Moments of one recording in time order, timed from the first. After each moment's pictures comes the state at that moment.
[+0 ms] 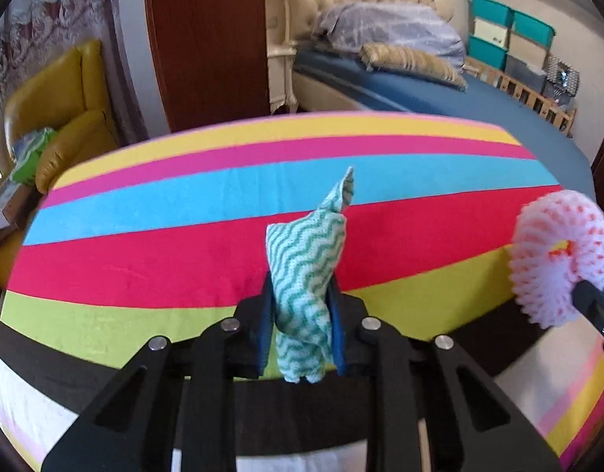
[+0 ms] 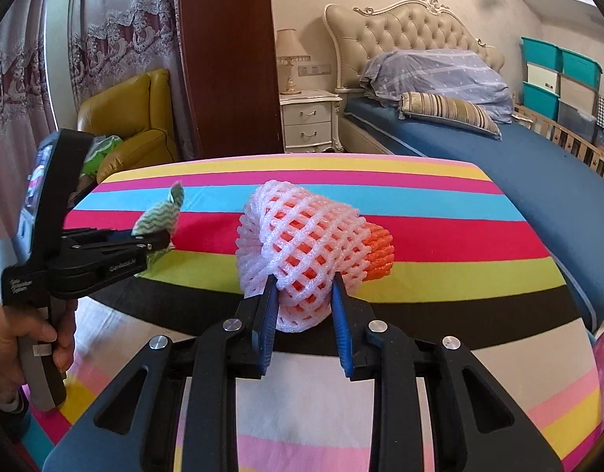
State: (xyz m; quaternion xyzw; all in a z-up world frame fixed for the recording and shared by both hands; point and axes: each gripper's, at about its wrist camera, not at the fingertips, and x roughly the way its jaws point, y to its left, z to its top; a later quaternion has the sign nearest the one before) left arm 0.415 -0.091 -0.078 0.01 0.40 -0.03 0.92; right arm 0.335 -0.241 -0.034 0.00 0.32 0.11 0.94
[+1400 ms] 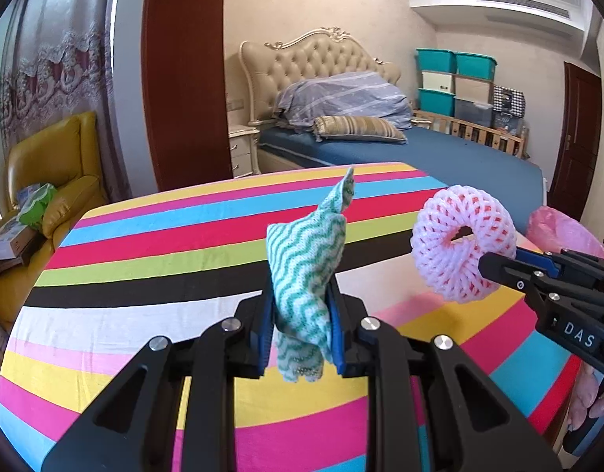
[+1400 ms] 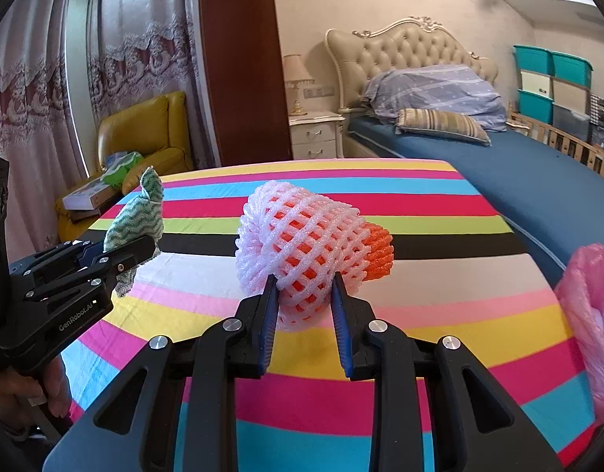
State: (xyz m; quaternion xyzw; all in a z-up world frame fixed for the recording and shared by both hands) left arm 0.173 -0.146 -0.040 0.03 0.25 -0.09 0.96; right arm 0.186 -0.279 -0.024 0.02 0.28 0.12 0.95
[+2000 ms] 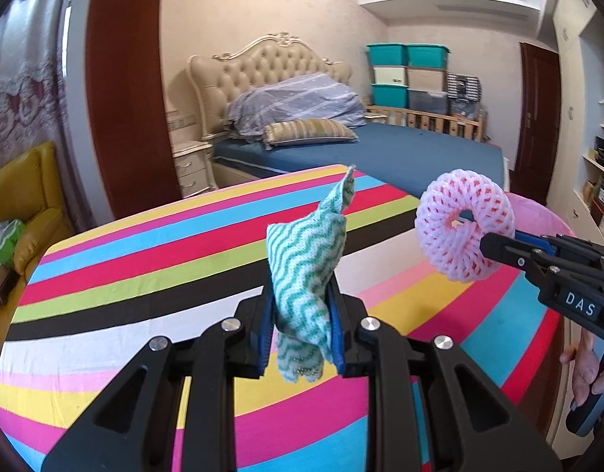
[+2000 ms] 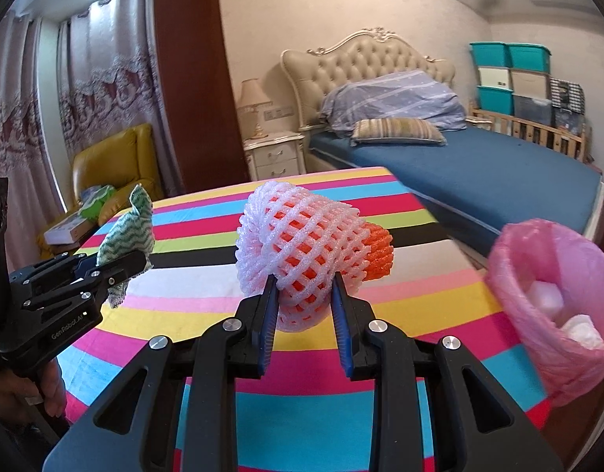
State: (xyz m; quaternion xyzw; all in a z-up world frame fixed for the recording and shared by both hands) left arm 0.150 -0.222 -0.021 0.08 0.24 -0.17 0.95; right arm 0.145 -0.360 -0.012 0.06 0.25 0.06 0.96
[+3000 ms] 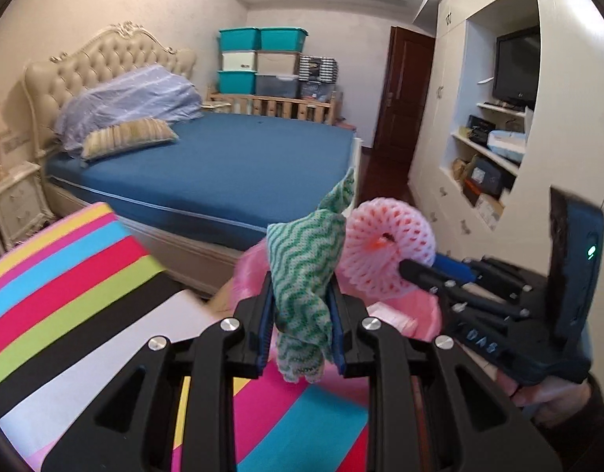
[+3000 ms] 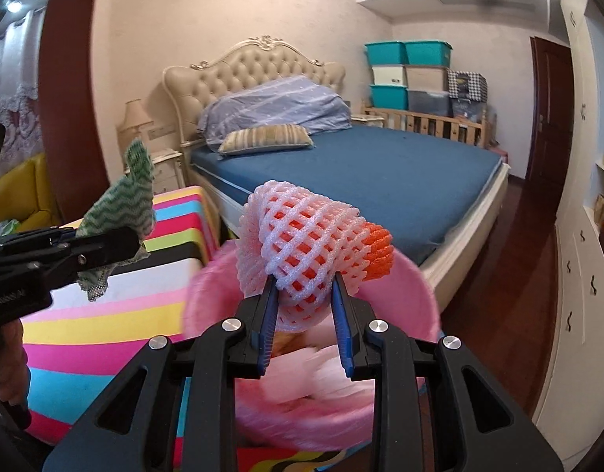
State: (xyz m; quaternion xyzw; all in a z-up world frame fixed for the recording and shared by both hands) left arm 0.199 -0.541 0.003 0.07 0.27 -0.44 0.85; right arm 0.124 -0.599 -0.010 0.07 0.25 -0.13 0.96
